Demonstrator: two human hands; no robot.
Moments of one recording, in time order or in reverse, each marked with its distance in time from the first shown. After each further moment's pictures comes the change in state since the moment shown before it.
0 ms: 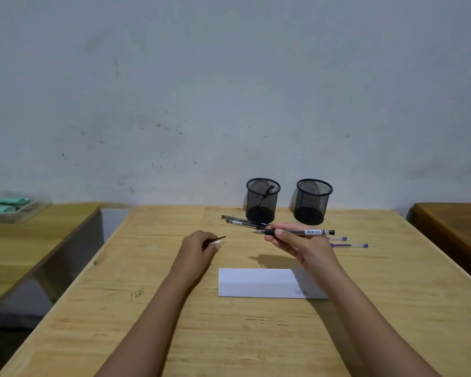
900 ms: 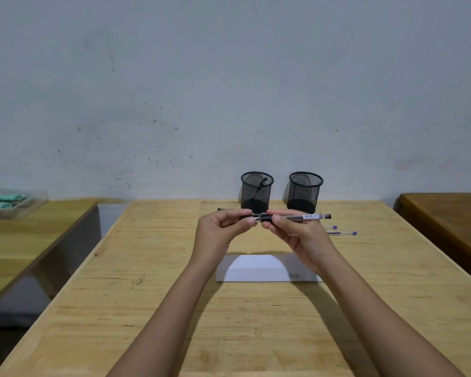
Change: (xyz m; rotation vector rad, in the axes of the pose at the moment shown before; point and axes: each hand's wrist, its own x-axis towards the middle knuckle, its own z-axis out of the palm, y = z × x) left_hand -0.037 0.098 -0.007 -0.893 -0.027 -0.015; right_hand -0.018 -0.016 0.012 0.116 -0.064 -0.013
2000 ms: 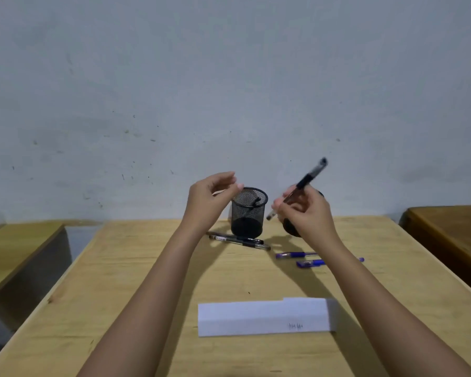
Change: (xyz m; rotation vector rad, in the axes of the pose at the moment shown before) left_hand 0.134 0.006 0.008 0.379 0.028 0.178; right_hand 0.100 -0.022 -0.036 -0.662 0.284 -0.351
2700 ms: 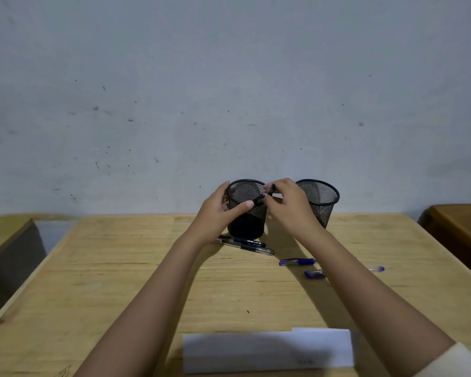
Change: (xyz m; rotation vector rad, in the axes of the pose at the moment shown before) left_hand 0.027 -0.082 0.028 0.062 -0.280 -0.123; right_hand 0.063 0.058 0.036 -0.527 -0.155 -0.070
